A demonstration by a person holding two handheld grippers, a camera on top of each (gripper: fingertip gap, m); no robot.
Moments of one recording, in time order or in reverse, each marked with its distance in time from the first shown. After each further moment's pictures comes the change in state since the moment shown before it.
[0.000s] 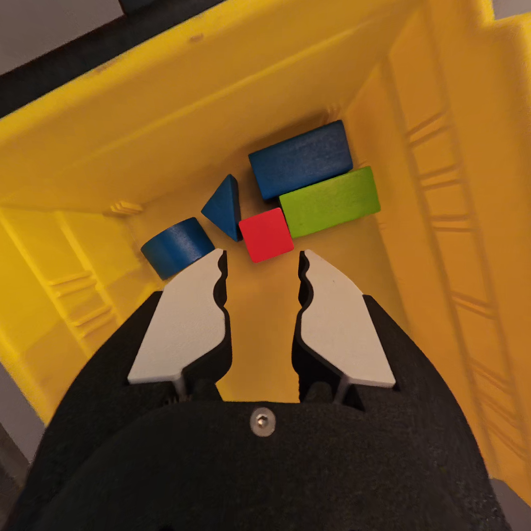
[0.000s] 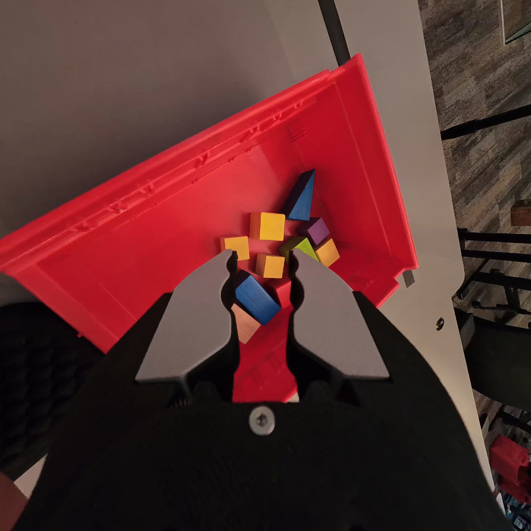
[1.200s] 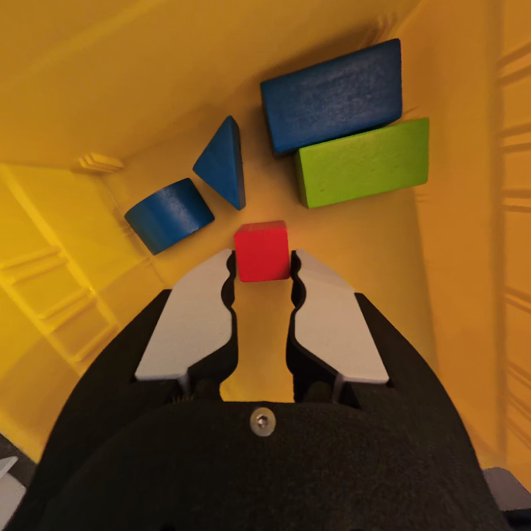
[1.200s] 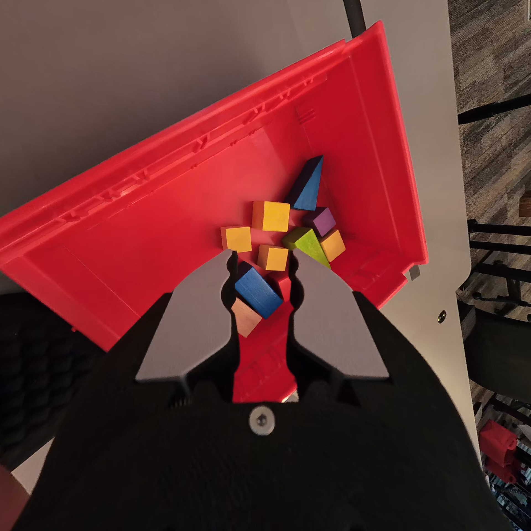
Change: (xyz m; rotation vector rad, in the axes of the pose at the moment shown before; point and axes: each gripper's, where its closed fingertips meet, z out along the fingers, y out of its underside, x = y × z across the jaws) left arm -0.006 0.029 0.015 -0.165 -0.018 -0.026; right arm -0.003 0.008 0.007 -0.060 -0.014 -0.013
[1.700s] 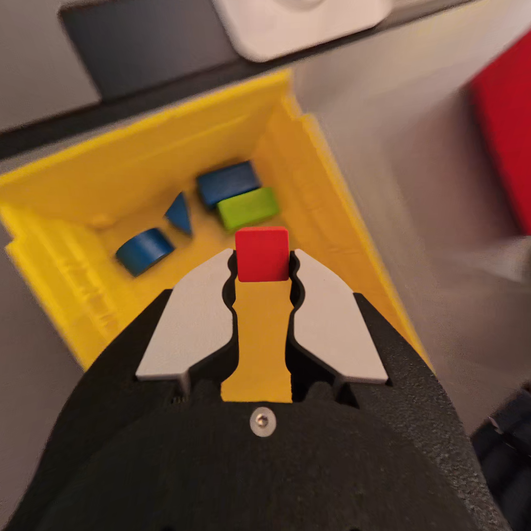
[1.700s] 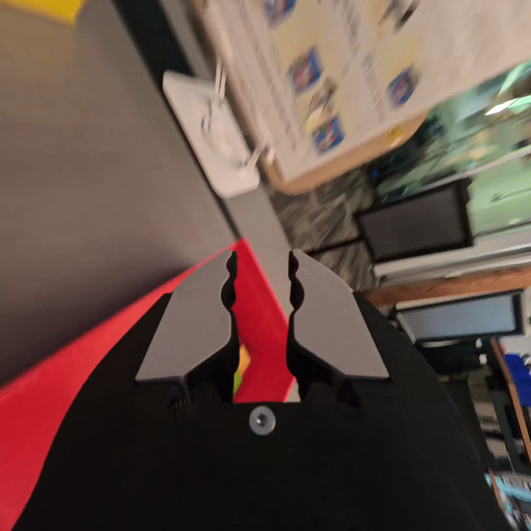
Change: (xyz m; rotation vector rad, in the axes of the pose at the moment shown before) left arm 0.038 -0.023 -0.107 0.382 0.306 0.050; right arm 0.033 -0.118 -0.074 0.494 0.447 -0.124
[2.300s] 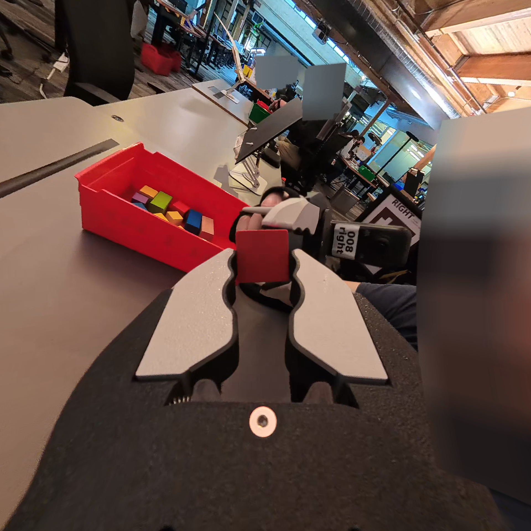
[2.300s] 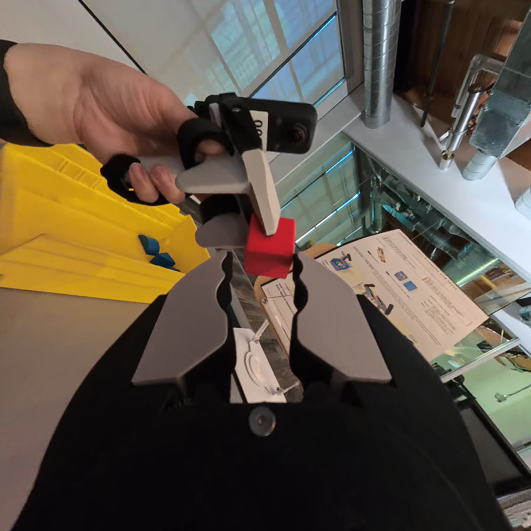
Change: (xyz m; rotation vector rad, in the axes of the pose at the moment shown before) left arm 0.279 -0.049 -0.067 0.328 0.983 0.233; right arm -0.098 -0.196 -0.041 0.814 0.041 -0.026
